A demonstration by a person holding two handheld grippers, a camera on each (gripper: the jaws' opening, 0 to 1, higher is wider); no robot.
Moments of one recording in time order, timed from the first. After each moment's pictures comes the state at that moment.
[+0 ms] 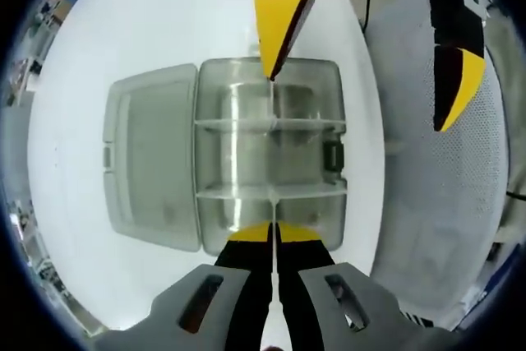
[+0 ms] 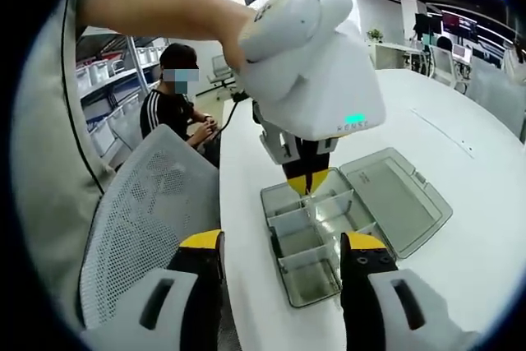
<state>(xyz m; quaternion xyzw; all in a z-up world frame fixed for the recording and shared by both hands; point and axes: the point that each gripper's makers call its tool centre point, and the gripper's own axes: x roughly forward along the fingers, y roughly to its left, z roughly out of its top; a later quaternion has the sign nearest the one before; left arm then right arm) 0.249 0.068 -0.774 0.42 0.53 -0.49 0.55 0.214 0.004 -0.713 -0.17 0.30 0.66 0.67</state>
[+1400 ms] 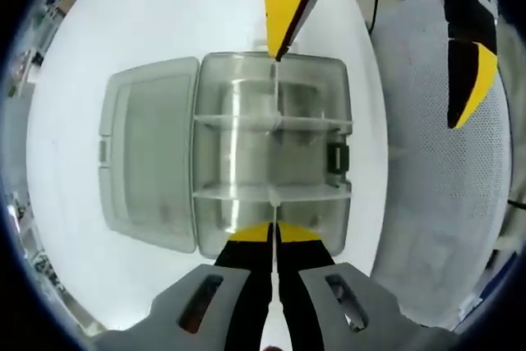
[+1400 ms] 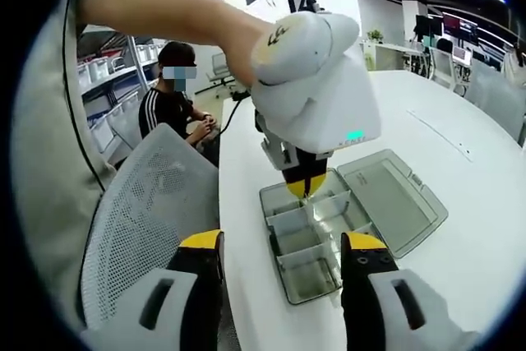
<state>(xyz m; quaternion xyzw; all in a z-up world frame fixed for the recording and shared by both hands) 0.249 0.068 -0.781 0.42 0.53 -0.48 0.56 0.215 0.000 -0.710 -0.18 0.30 0.65 0.67</state>
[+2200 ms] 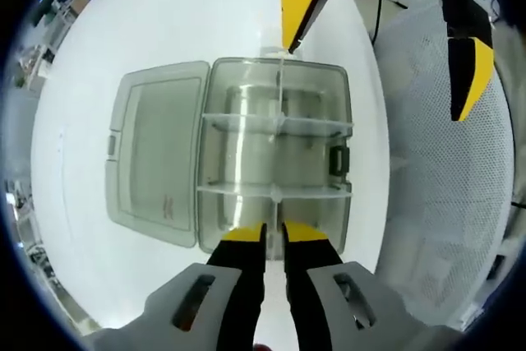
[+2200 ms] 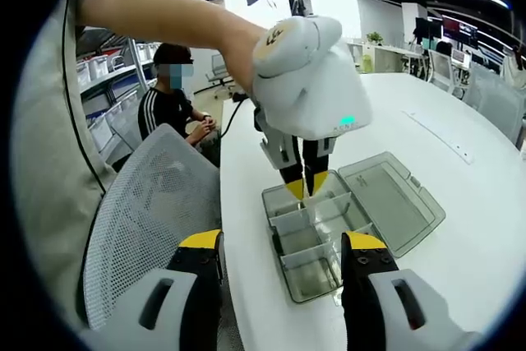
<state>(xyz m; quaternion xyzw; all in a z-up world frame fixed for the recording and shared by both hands) 0.249 0.072 -0.776 0.40 0.51 -0.48 0.59 0.210 -0.001 -0.704 -0.18 0.29 0.65 0.68</state>
